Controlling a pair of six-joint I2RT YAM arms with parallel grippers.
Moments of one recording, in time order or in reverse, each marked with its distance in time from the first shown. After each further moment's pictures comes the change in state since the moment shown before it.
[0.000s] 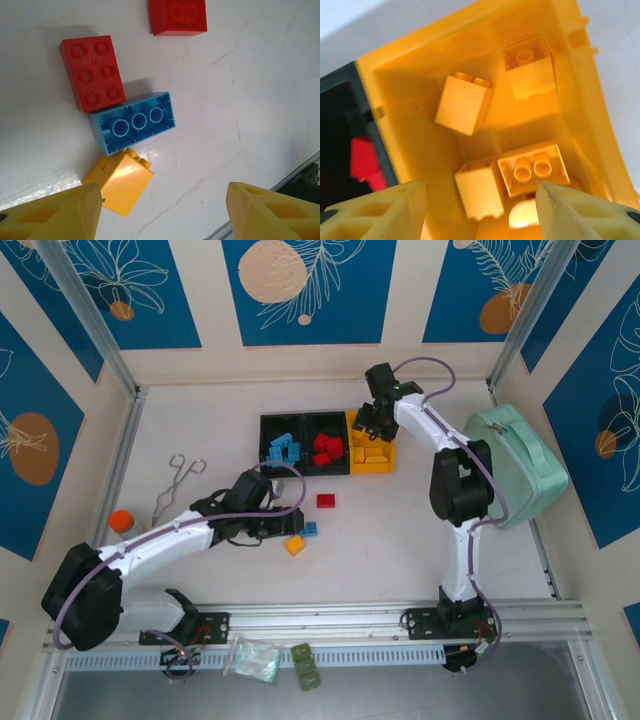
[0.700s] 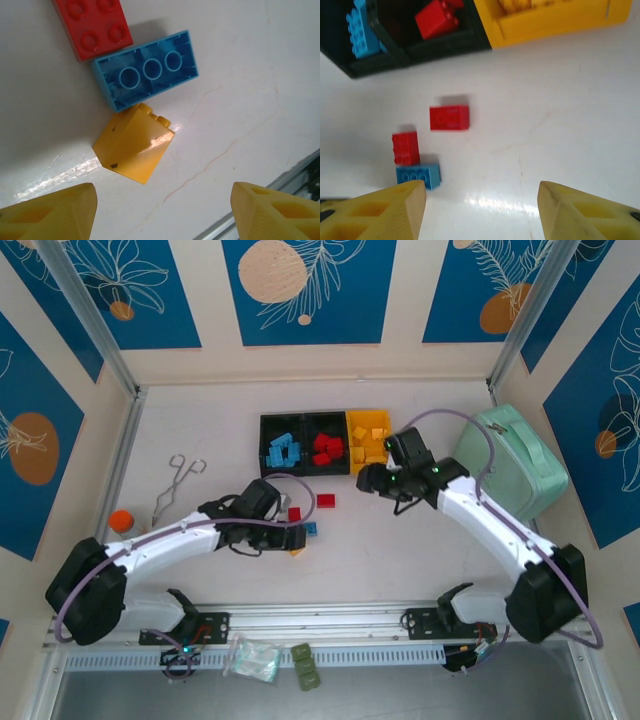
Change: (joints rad) left arm -0.067 0.054 0.004 -0.099 -0.013 0.108; right arm 0.168 -0.829 -0.830 0.157 -0.120 -0.001
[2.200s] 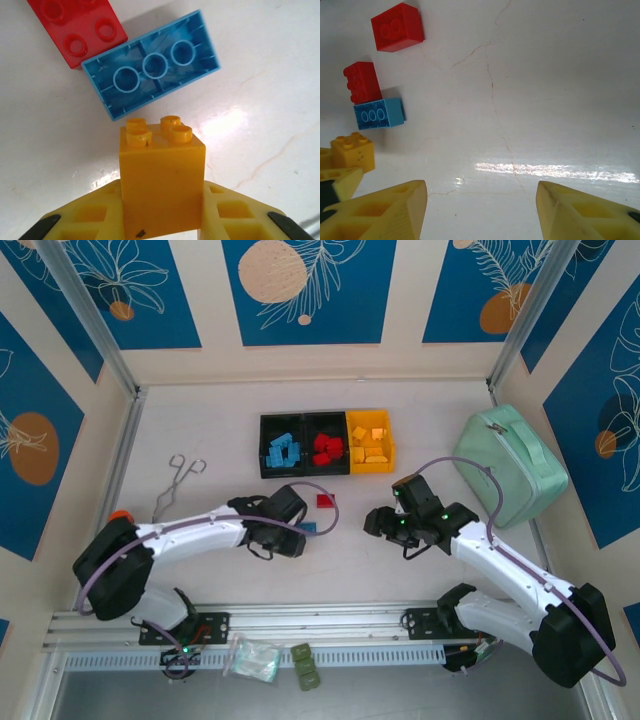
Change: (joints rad) left arm -0.131 0.127 0.124 -0.122 -0.213 0.110; right arm 0.067 -0.221 -0.325 0.036 -0.057 0.176
